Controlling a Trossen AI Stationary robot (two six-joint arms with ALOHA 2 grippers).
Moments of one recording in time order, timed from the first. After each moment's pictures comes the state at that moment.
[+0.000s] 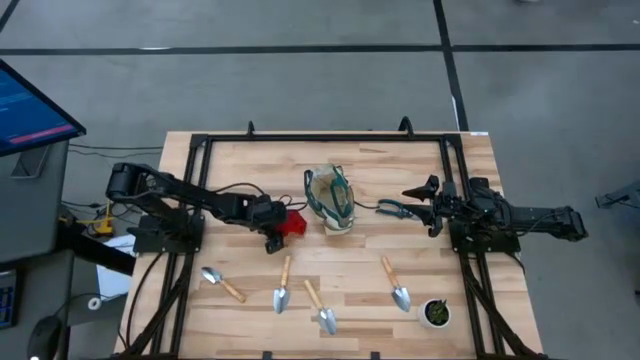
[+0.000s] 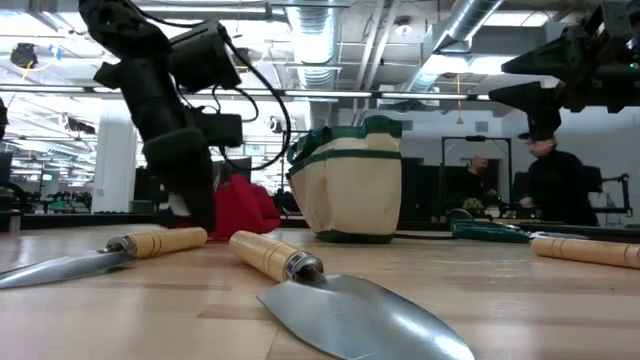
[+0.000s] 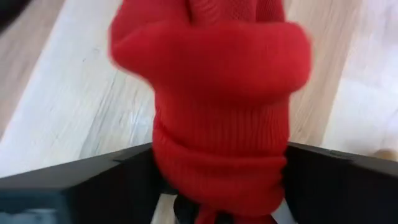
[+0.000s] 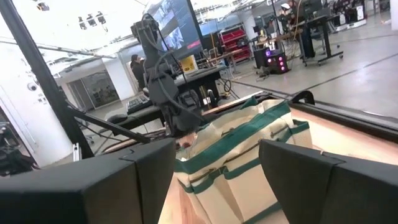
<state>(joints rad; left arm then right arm) 0.01 1.52 0.64 -0.20 -0.13 -0.32 -0.05 0.04 0.02 0.10 0.13 0.32</state>
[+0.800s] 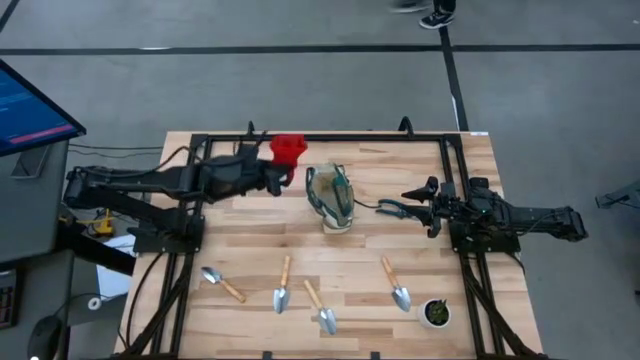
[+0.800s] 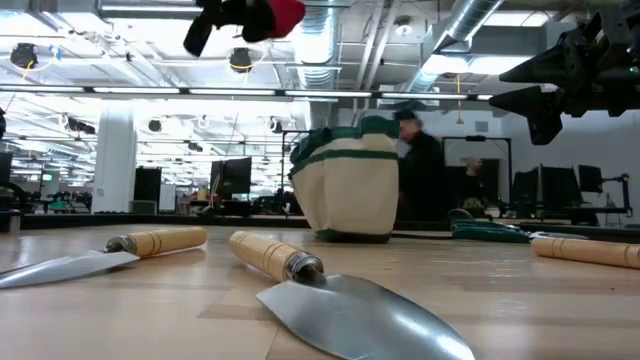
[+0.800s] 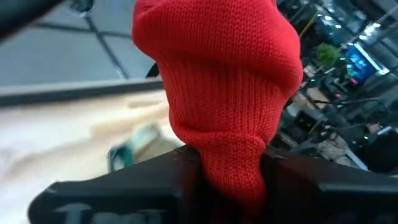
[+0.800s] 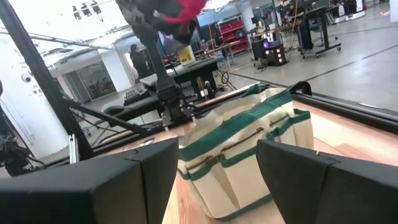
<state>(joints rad) 0.02 1.10 0.98 -0.18 -0.51 -0.78 -0.05 0.04 0.02 0.06 0.13 0.32</state>
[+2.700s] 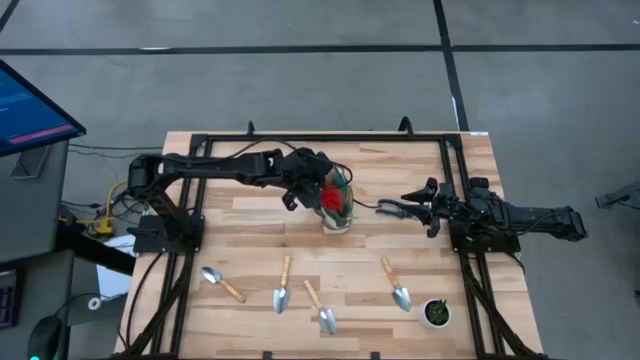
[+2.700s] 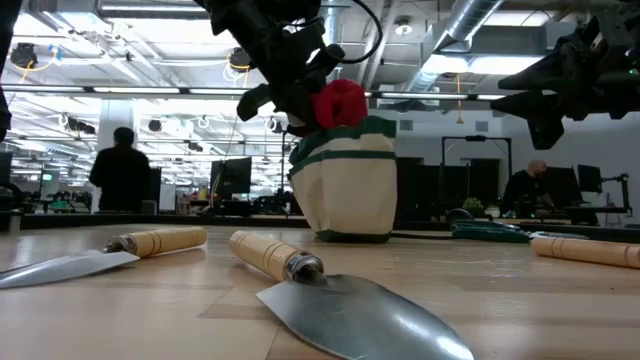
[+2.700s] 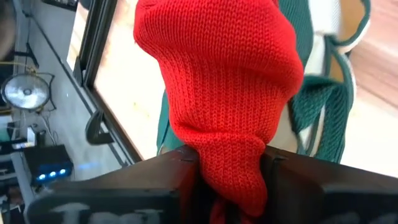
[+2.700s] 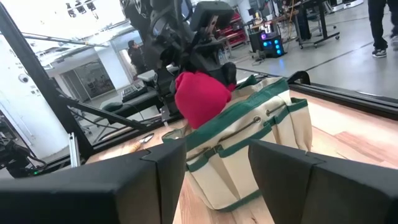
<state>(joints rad) 0.20 1.67 1.28 -0.42 -0.07 1.23 -0.05 0.04 0.02 0.03 0.14 0.35</state>
